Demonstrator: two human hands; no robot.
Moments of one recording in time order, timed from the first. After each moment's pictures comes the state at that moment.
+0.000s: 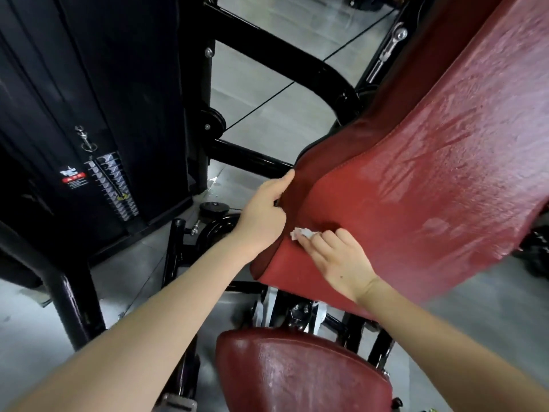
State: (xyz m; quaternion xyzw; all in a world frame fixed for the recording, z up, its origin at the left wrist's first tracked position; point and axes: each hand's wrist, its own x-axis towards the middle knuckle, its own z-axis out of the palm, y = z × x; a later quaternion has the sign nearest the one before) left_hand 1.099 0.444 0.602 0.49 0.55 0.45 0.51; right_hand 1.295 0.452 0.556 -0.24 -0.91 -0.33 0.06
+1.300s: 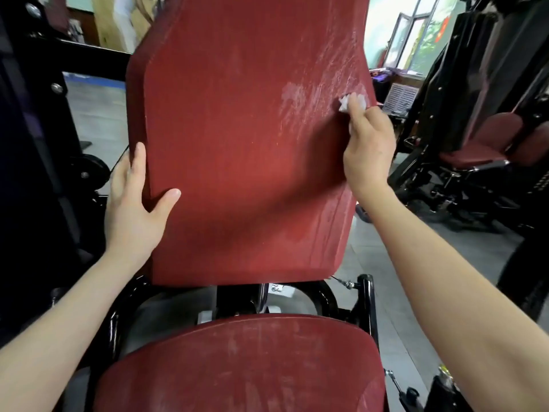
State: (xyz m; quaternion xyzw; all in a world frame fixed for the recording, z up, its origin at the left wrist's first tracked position) left_hand 1.142 0.431 0.452 0.63 0.54 0.55 0.08; right_hand 1.471 0.457 0.548 -0.52 -0.57 -0.42 0.47
